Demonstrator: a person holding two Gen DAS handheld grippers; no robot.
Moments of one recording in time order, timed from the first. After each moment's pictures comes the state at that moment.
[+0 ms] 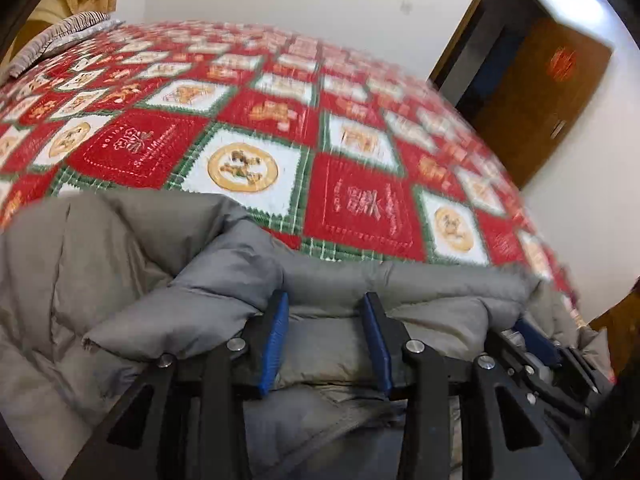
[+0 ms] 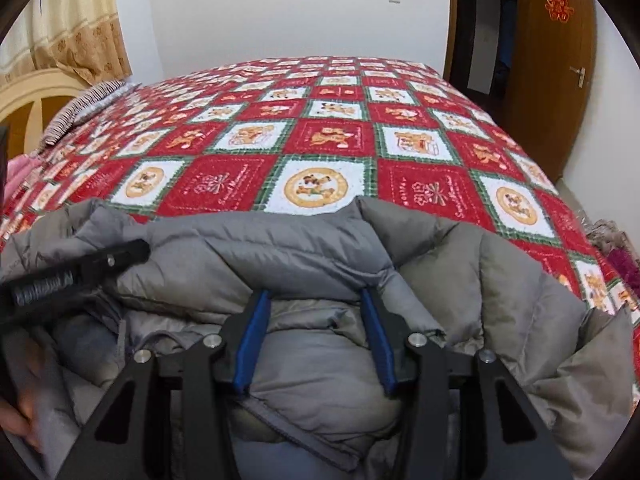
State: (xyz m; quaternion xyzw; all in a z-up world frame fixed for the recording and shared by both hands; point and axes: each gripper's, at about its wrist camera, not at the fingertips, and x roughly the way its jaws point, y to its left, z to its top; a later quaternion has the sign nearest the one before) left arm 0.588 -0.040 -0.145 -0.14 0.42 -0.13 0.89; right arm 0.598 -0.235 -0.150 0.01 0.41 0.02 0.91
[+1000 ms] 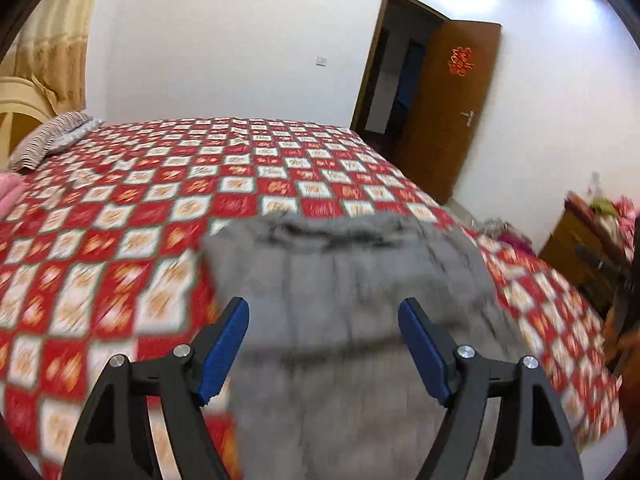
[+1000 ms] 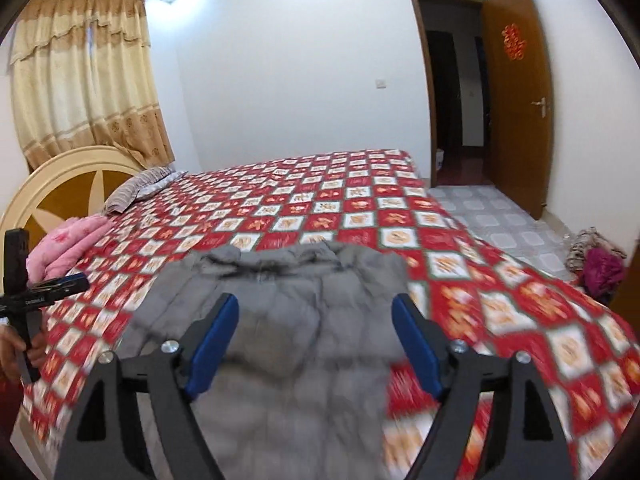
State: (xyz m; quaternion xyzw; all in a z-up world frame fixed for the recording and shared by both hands) left arm 0.277 0.112 0.018 -0.03 0.32 -0.22 0.92; right arm 0.239 -0.286 0.033 0.05 0.26 0.04 0.96
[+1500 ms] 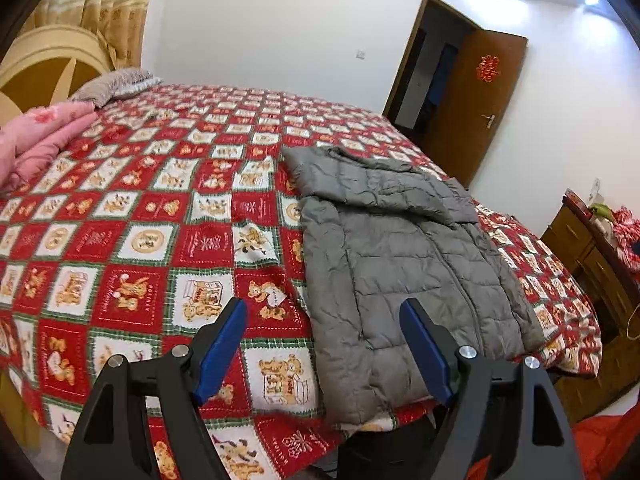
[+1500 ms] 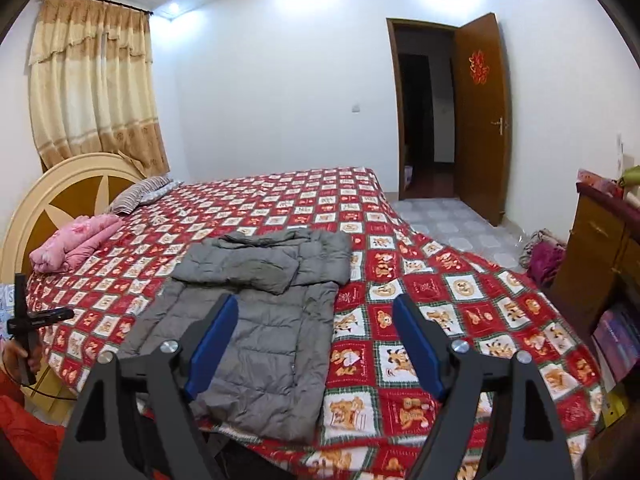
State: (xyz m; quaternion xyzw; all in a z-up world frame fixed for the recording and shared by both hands) left arm 0.101 0.210 -0.003 -0.07 0.35 -0.17 0.92; right arm 0.019 -0.292 0.101 0.05 0.23 0.01 0.97
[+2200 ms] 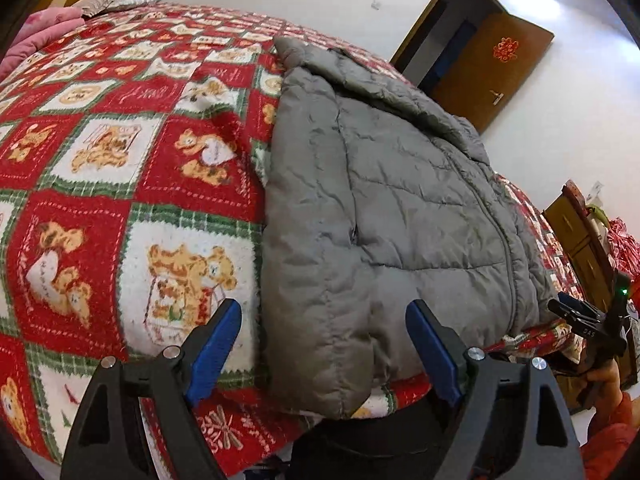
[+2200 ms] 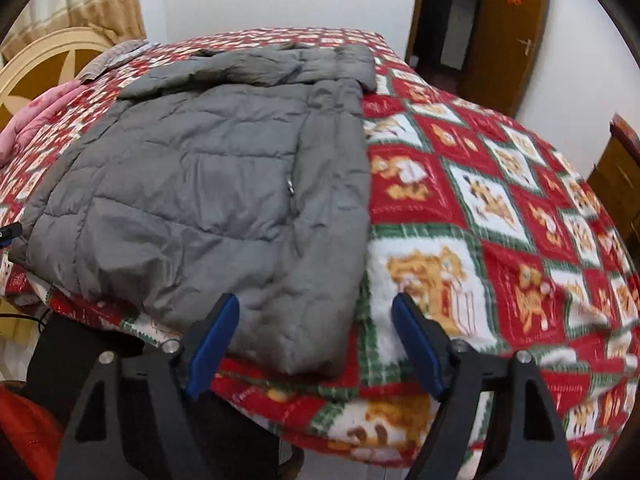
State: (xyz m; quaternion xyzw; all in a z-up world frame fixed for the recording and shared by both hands) left arm 0.122 0.170 -0.143 -0.14 0.44 -0.19 0.87; right arm 0.108 -0.243 -0.141 -0.01 0.45 -0.01 0.89
